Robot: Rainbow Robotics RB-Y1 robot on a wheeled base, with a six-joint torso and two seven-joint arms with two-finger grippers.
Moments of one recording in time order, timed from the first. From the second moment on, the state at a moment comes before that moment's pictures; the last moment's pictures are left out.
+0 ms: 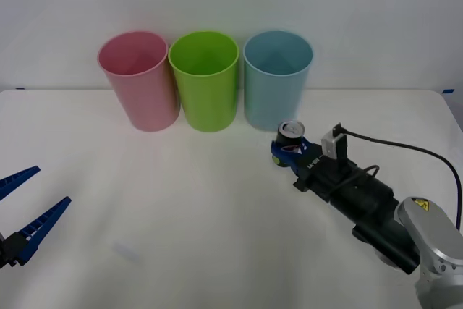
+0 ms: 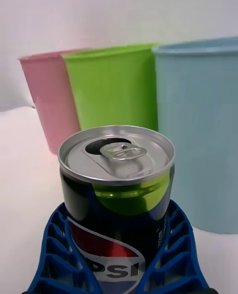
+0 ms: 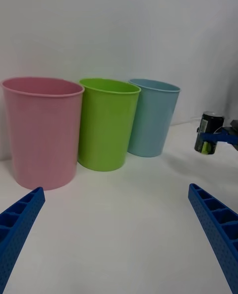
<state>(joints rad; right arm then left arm) -0.08 -0.27 0.08 -1.50 1.17 -0.66 0.12 0.35 0.40 0.52 -1.66 -0.96 -1.22 0.00</state>
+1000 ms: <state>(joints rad) -0.22 -0.49 0.03 -1.81 1.17 -0.54 -0.39 0.35 0.40 0.52 -1.66 -0.96 -1.22 0.00</state>
